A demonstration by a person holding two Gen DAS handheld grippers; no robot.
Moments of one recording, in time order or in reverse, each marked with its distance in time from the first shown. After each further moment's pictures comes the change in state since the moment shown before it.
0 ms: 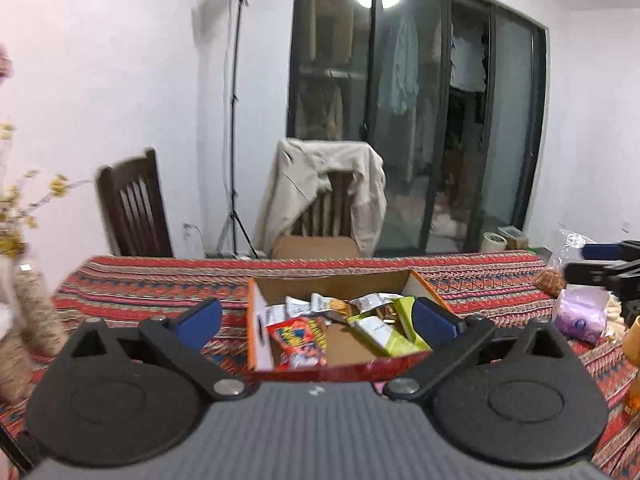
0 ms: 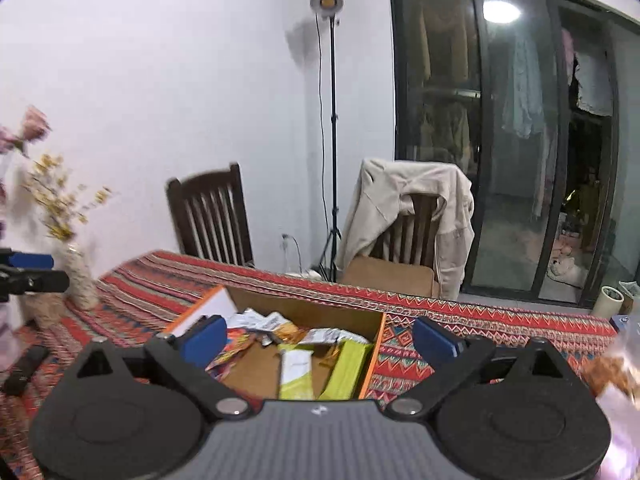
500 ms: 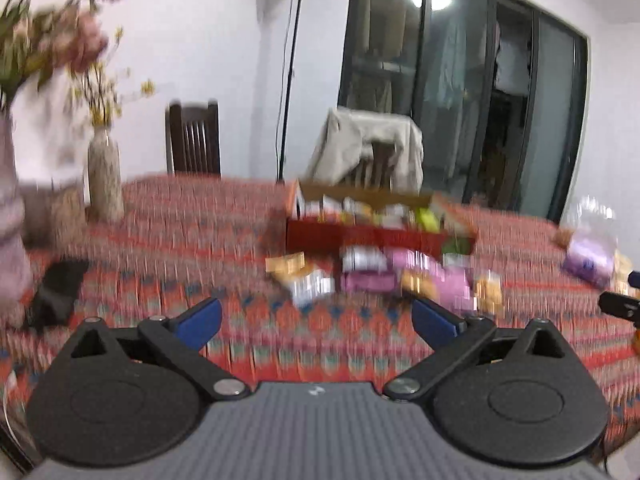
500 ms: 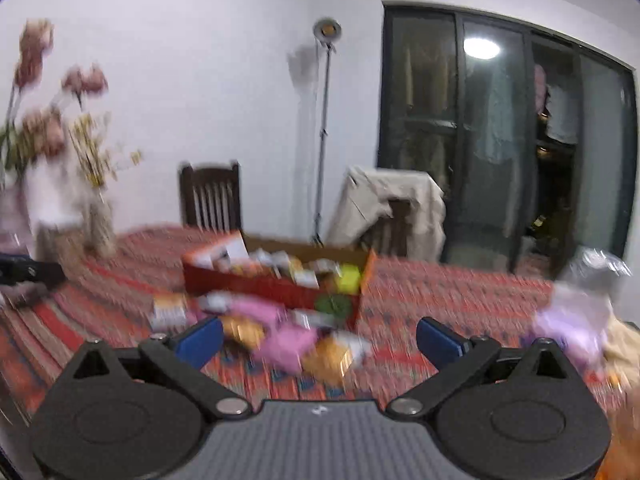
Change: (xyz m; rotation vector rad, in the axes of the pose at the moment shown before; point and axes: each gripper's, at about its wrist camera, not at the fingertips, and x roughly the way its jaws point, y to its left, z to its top) left arm -0.087 -0.026 -0.176 -0.114 0.060 0.113; right arm -0.129 0.070 -0.187 -0.057 -0.057 -0.119
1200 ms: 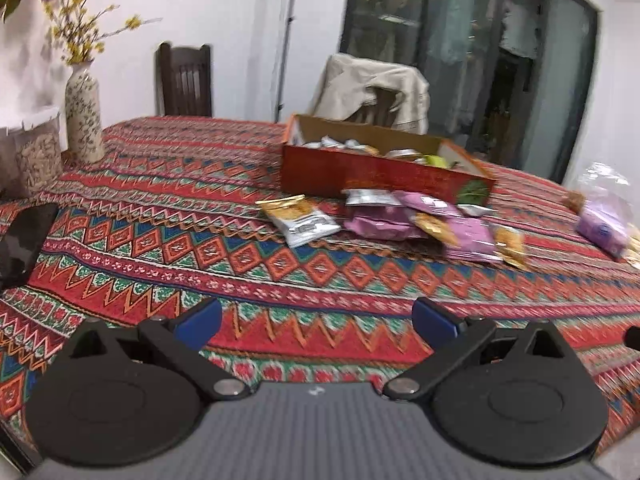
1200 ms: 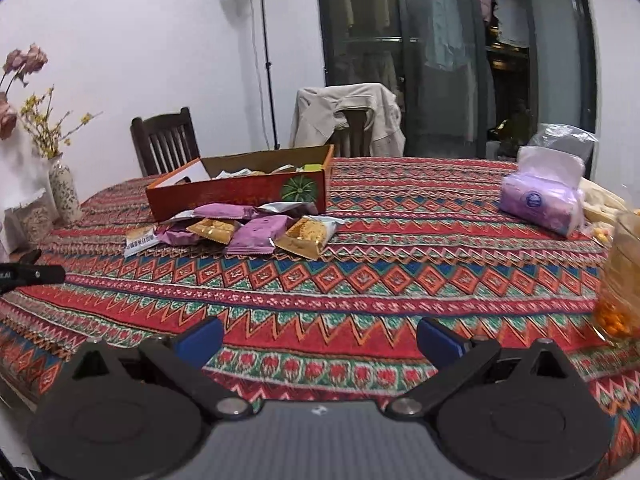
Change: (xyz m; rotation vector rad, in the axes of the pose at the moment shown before) left arm 0.068 0.010 -0.014 -0.033 0.142 0.004; right arm 0.001 -0.010 -0.063 0.180 0.204 -0.066
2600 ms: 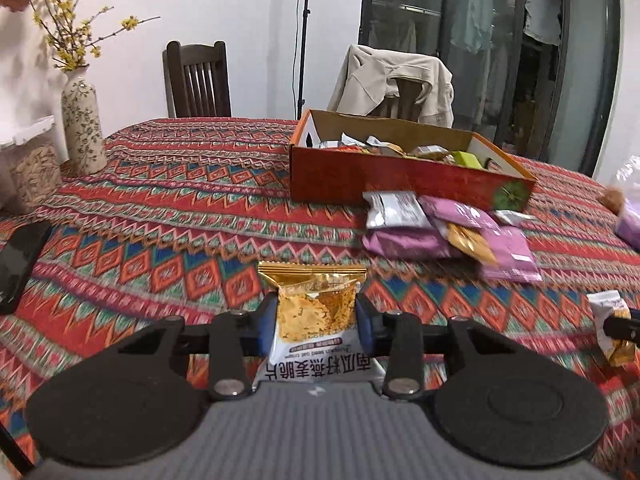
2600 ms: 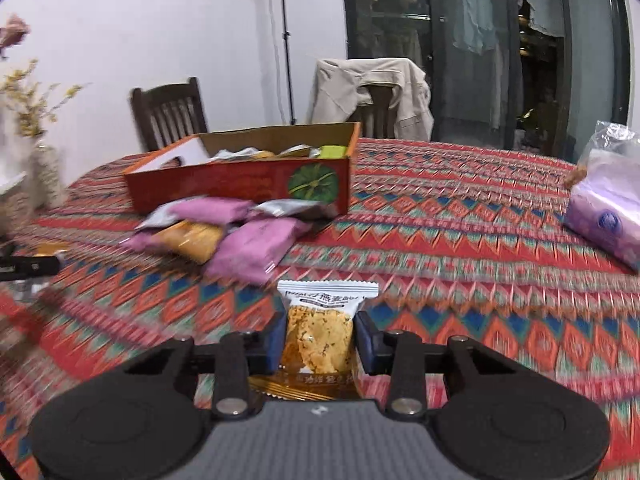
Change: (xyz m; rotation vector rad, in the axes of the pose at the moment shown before) left arm 0.032 -0.021 0.016 0.031 0.007 0.081; right arm 0.106 0.008 0.035 -0.038 0.081 0.061
